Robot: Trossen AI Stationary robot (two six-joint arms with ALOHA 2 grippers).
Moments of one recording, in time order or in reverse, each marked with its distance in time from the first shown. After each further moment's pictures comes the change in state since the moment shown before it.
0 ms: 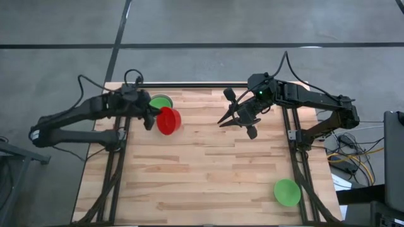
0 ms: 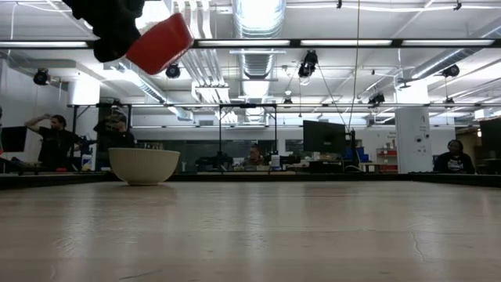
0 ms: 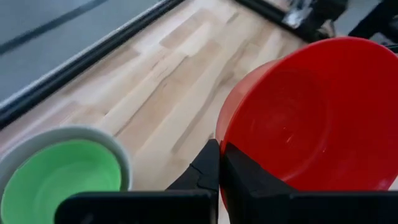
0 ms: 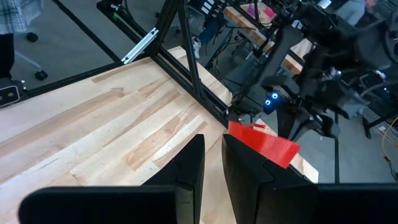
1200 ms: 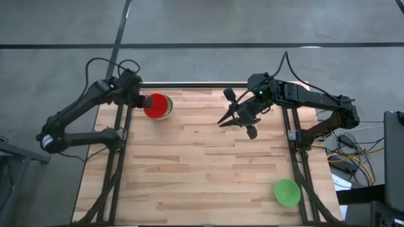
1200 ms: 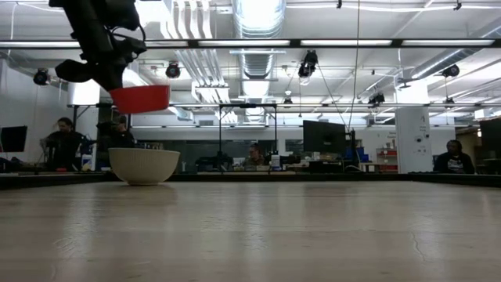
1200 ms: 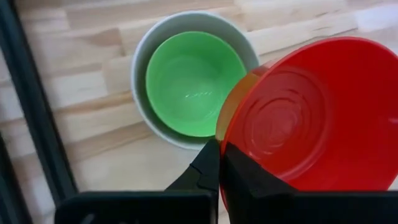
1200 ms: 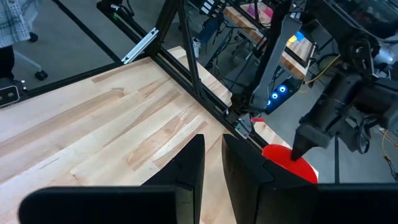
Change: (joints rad) left arm 0.465 0.184 0.103 -0.382 0.056 -0.256; right arm 0.000 0.000 0.000 0.000 0.000 0.000
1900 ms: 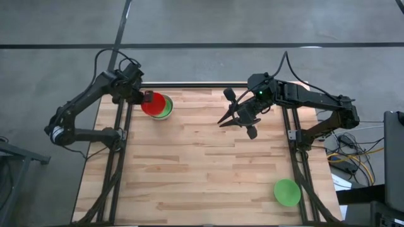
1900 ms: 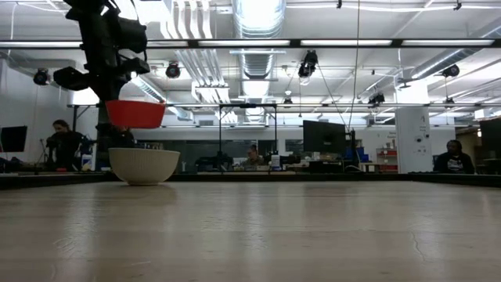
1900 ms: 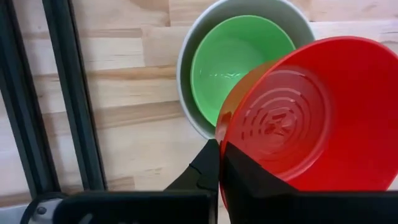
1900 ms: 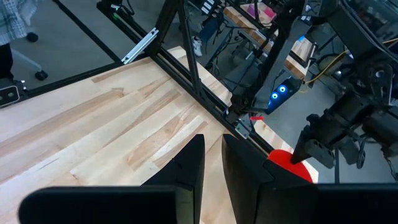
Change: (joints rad) left arm 0.142 0.166 0.064 -0.108 0.028 -0.032; right arm 0.000 0.000 0.000 0.000 0.000 0.000
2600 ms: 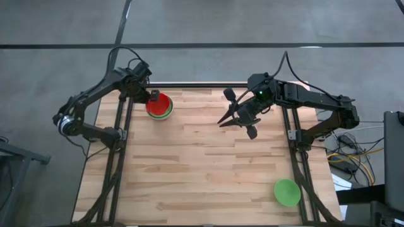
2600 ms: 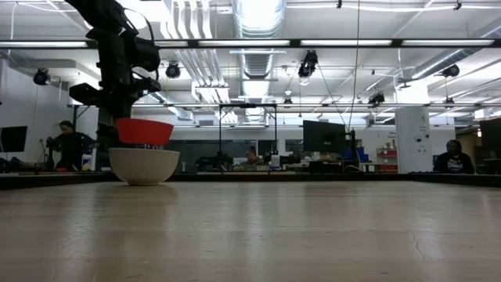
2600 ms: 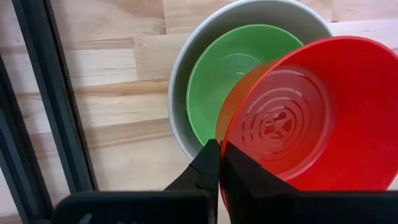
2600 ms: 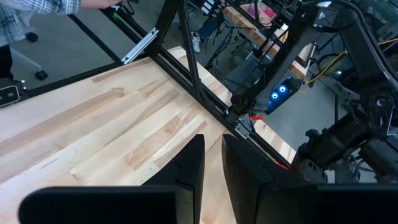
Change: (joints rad) left arm 0.007 0.158 -0.001 0.086 -0.010 0.029; right arm 0.000 0.000 0.000 0.000 0.000 0.000
